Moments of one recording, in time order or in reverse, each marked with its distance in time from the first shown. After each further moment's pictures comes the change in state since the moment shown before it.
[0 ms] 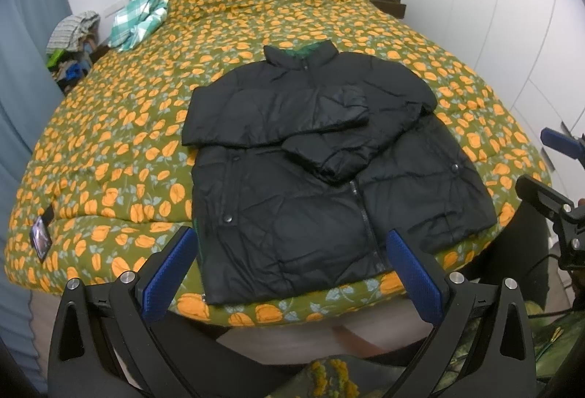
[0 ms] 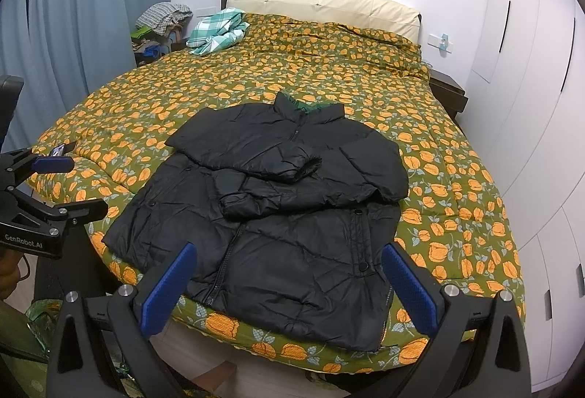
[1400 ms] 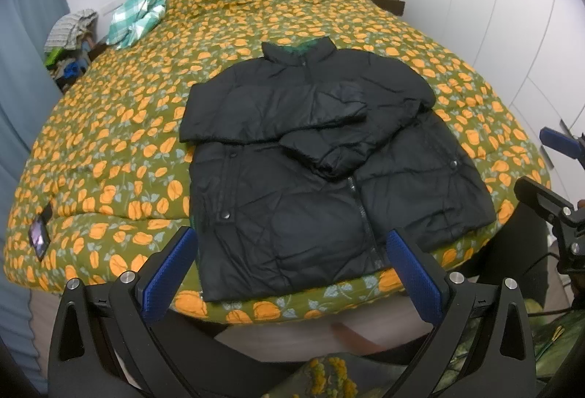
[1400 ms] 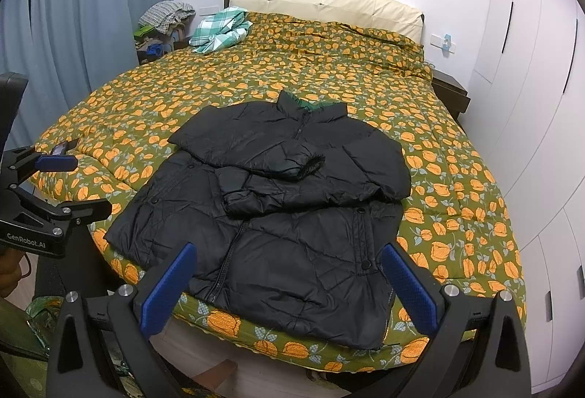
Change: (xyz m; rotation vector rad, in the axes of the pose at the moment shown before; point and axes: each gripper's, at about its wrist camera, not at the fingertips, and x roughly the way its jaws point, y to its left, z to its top) left arm 0.001 -0.002 -0.001 0.003 0.015 -0.008; right arm -0.003 0.004 -0.003 -0.006 0.002 0.008
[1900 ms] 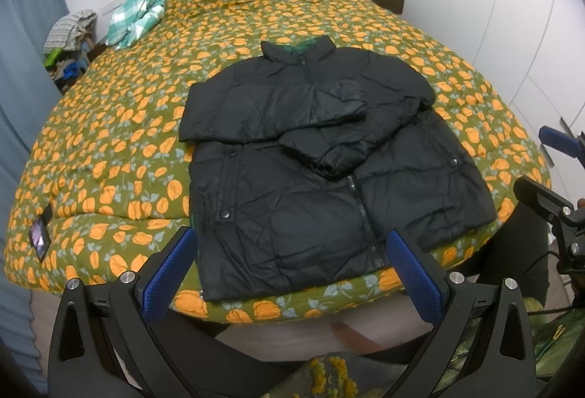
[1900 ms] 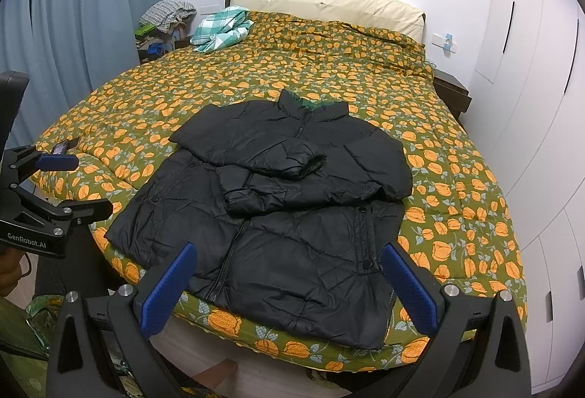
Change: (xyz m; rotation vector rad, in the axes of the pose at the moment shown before) left arm 0.001 0.001 -0.001 0.003 -0.001 0.002; right arm 0.000 0.001 0.000 0.001 0.000 -0.001
